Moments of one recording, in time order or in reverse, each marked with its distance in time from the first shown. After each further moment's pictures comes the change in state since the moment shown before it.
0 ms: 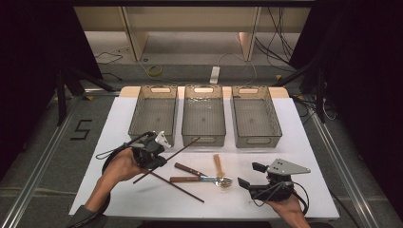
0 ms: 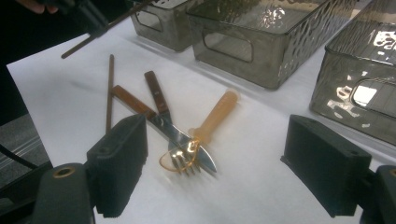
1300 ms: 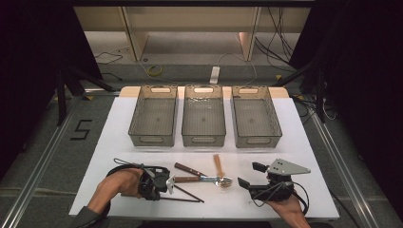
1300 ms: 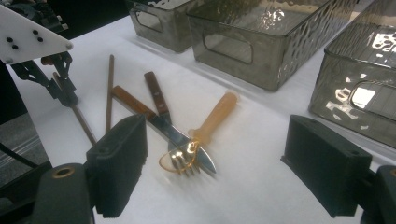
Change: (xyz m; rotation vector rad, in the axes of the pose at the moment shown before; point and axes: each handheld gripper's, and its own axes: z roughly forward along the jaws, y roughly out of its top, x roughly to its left) left arm -0.048 -0.037 0.058 0.394 -0.272 0.585; right arm 0.001 0.001 0.000 -0.004 -0.003 -0.008
